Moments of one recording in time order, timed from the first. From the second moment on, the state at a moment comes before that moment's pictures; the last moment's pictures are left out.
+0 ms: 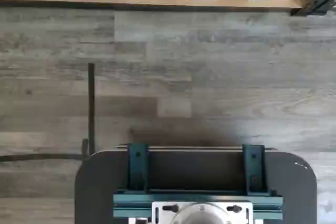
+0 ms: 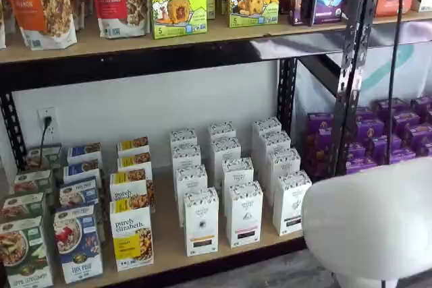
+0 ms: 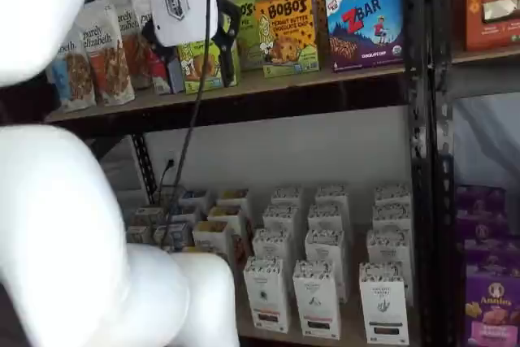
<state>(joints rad) 0.01 -0.84 -1.15 0.04 2.00 0.03</state>
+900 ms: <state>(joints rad) -0.04 -0.81 -1.06 0.04 1.82 -0.02</state>
